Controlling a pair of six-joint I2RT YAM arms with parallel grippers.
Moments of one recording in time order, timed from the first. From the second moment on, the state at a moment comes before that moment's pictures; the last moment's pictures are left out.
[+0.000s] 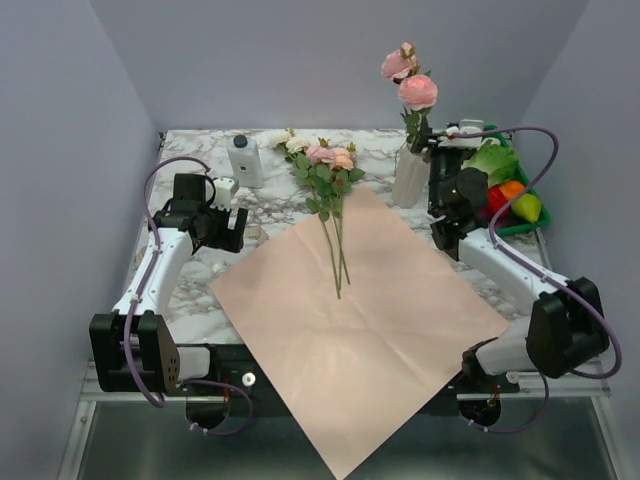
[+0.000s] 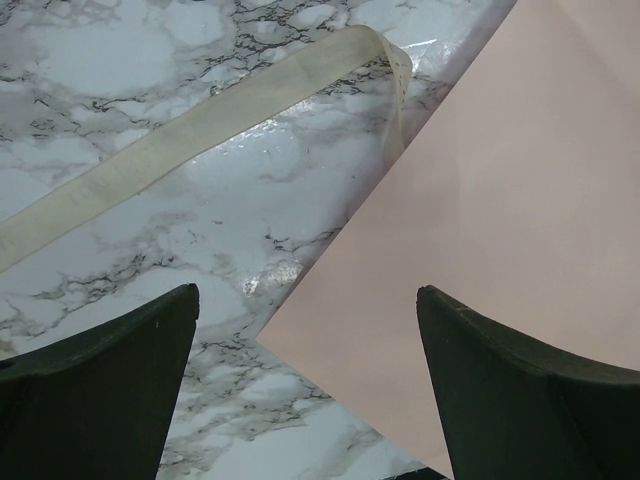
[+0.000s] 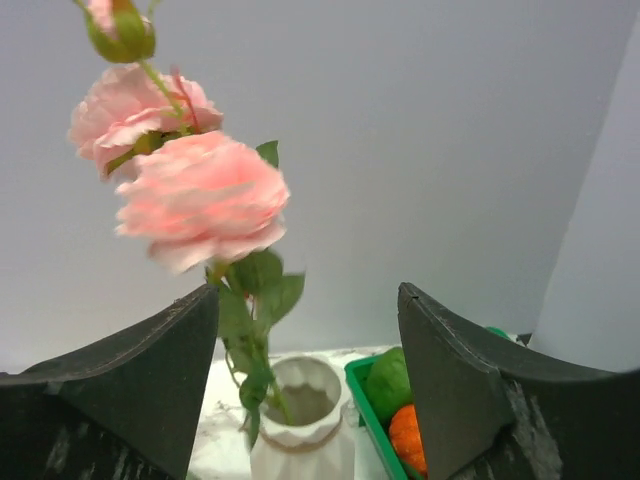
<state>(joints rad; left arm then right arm) -0.01 1.29 1.01 -0.68 0.20 0.20 0.43 1.43 0.96 0.93 0.48 -0.24</state>
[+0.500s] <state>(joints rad) -0.01 1.23 1.01 -0.71 0.21 0.19 0.73 1.12 0.84 0.45 0.55 -0.11</state>
